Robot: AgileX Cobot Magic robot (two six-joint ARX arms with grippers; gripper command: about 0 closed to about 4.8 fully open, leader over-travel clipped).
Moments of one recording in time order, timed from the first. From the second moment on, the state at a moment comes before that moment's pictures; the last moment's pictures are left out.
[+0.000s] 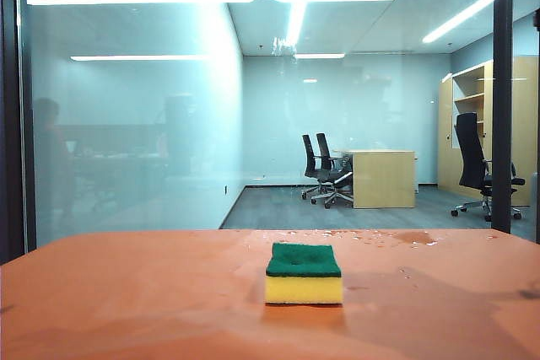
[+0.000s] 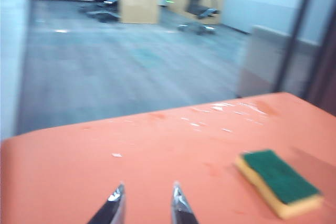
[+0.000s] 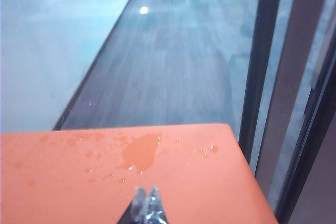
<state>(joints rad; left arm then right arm) 0.01 0.11 0.01 0.11 0.44 -0.06 0.04 0.86 0.33 0.41 -0.03 0.07</state>
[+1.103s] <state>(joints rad) 0.01 0.11 0.01 0.18 0.20 0.05 0.03 0.42 0.01 0.44 0.02 0.11</state>
